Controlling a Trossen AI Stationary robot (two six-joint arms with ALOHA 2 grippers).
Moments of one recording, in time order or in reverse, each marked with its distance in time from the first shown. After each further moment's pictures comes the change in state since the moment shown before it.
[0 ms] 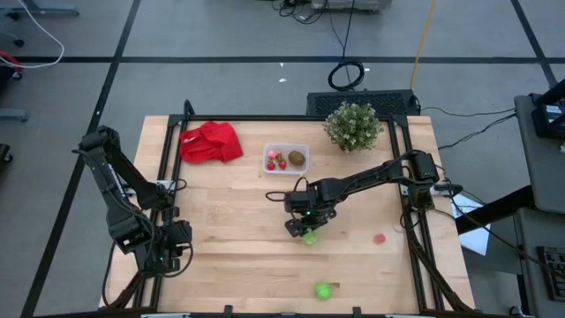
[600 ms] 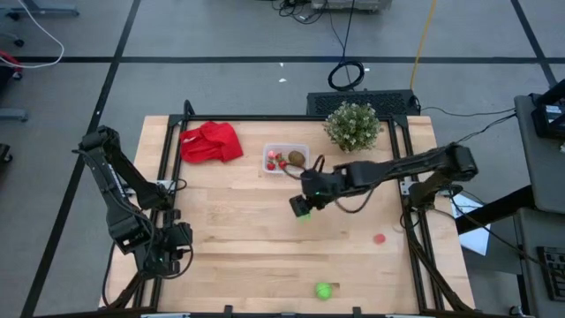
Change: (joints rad) left arm 0.000 0.000 0.000 0.051 0.000 0.016; right arm -0.002 -0.345 0.001 0.029 0.354 0.002
